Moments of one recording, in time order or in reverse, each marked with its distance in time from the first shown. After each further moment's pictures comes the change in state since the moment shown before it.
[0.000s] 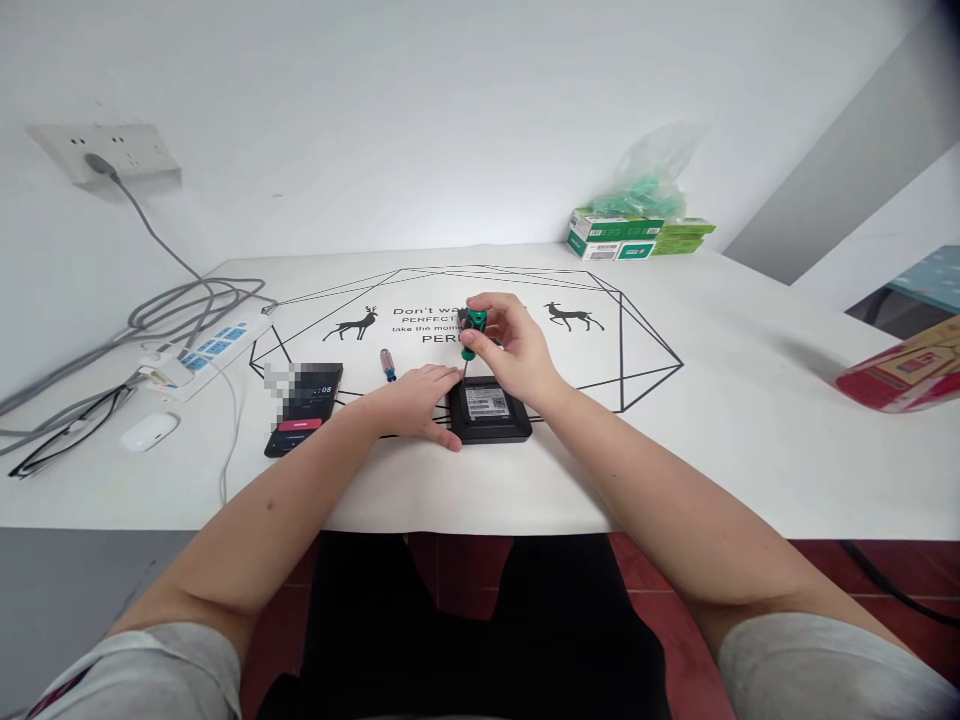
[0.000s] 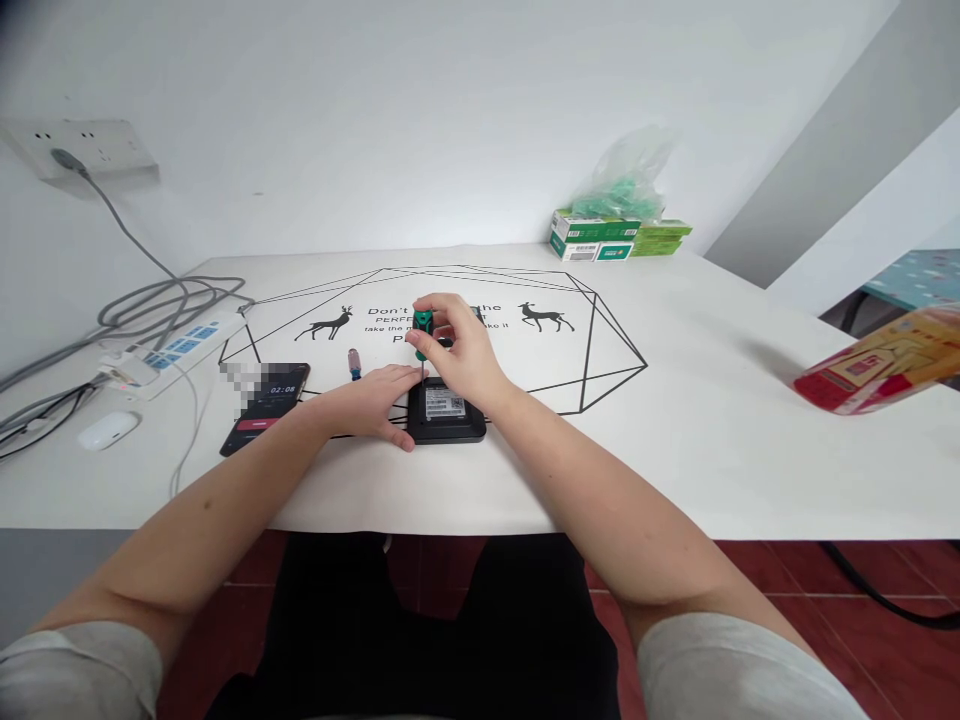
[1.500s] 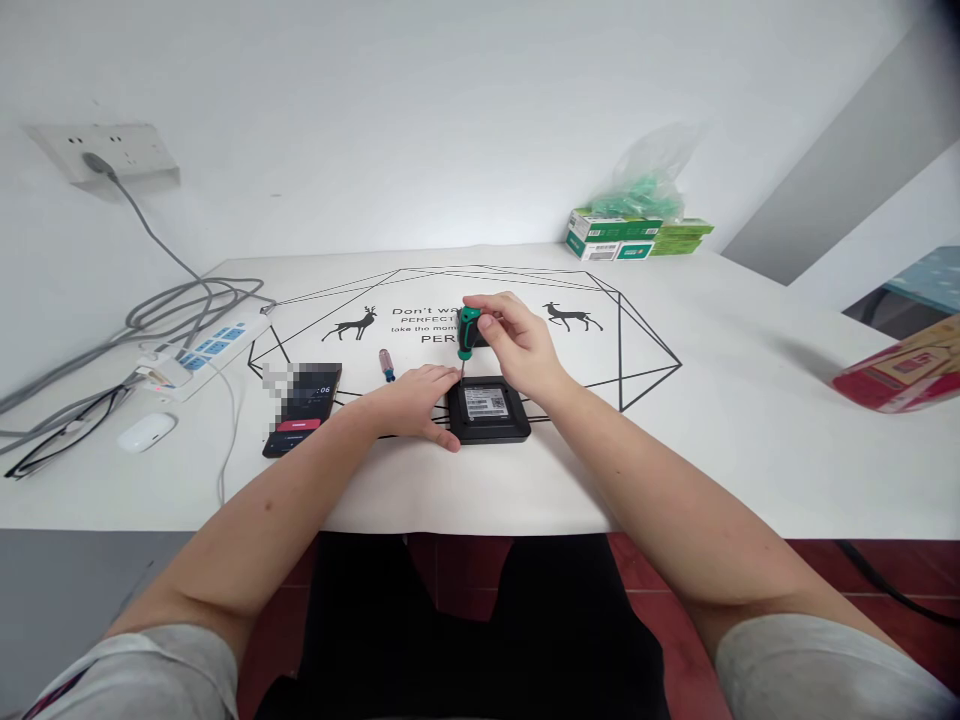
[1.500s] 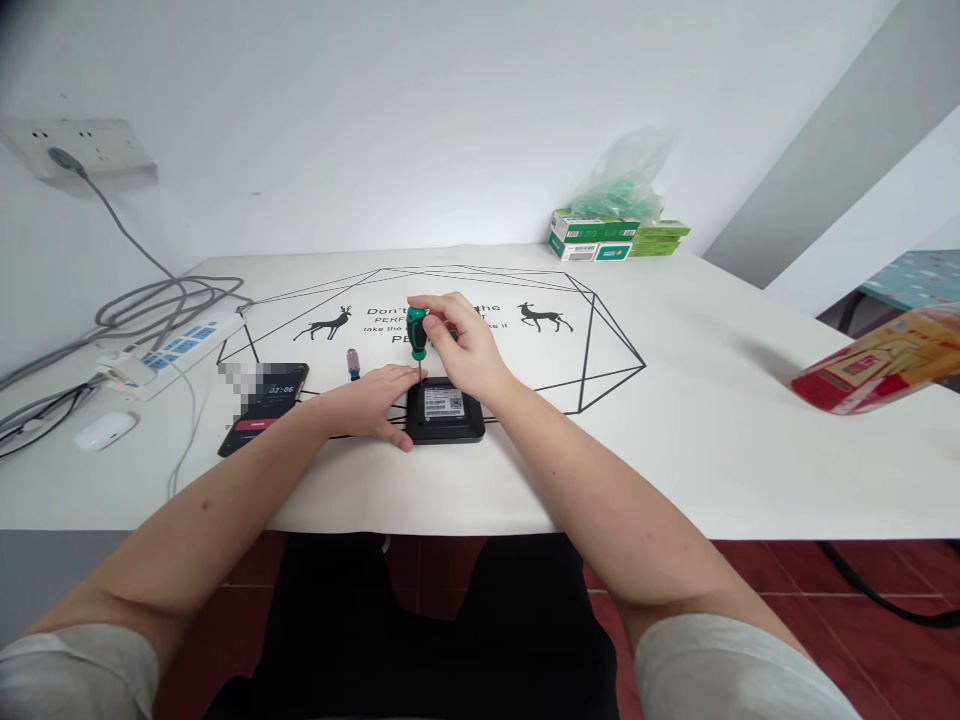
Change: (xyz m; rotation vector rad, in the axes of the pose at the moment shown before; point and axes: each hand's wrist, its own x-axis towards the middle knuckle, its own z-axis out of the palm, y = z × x) left_hand 0.001 -0.005 0.003 0.036 -0.001 0.013; right_hand 0.006 0.003 -0.010 -0.074 0.008 -0.087
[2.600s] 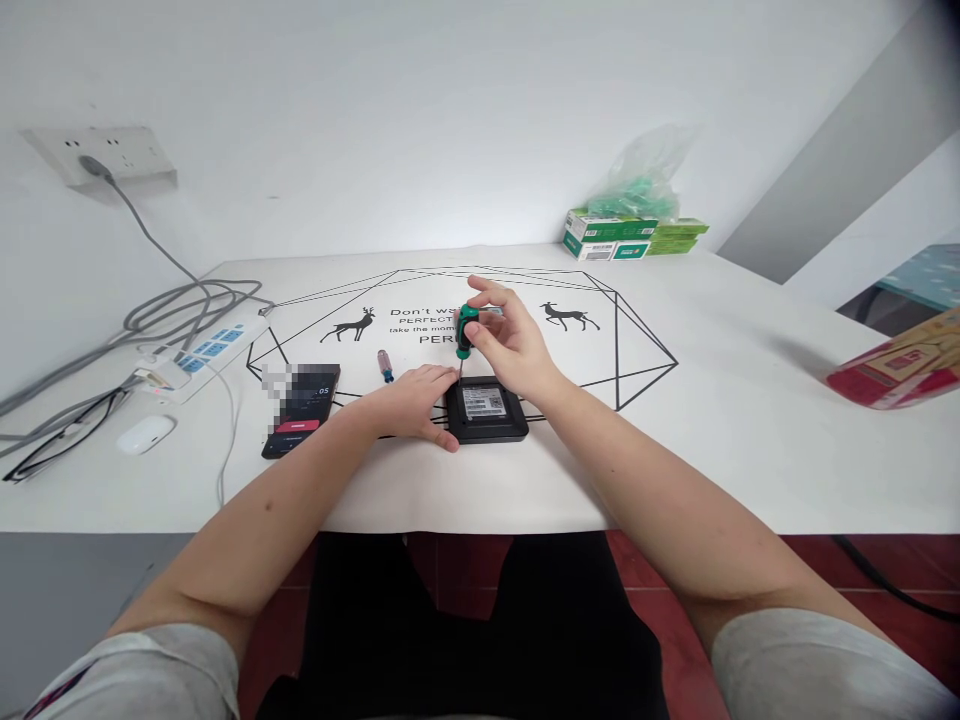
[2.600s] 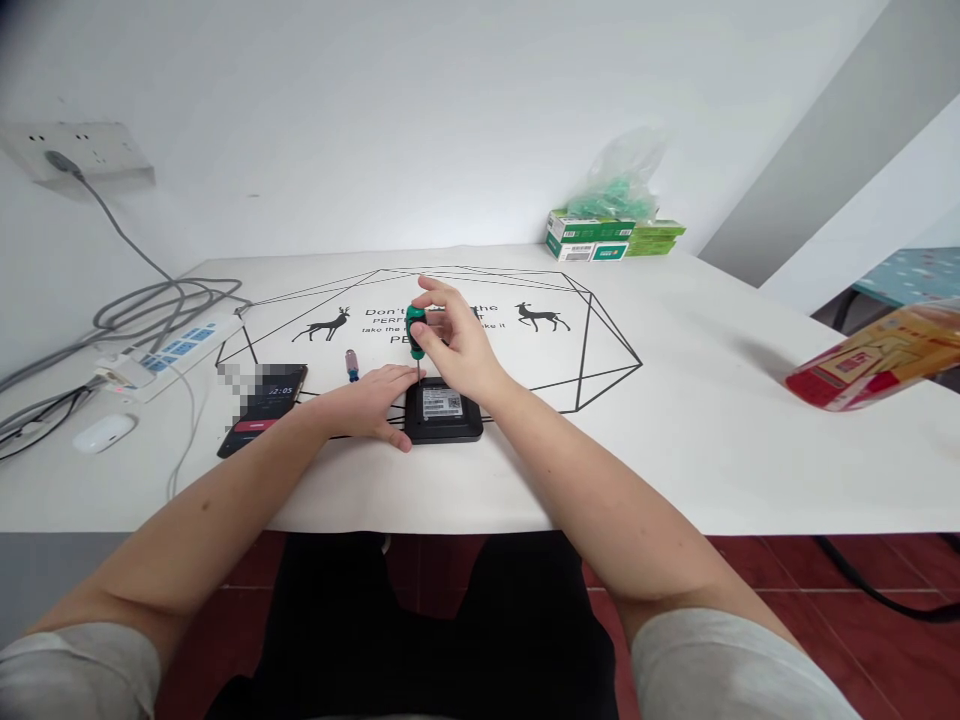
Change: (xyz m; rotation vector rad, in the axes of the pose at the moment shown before) left_hand 0.001 -0.002 0.002 -0.022 0.015 0.017; right_hand -0.001 -0.001 0.007 0.141 -0.029 0.080
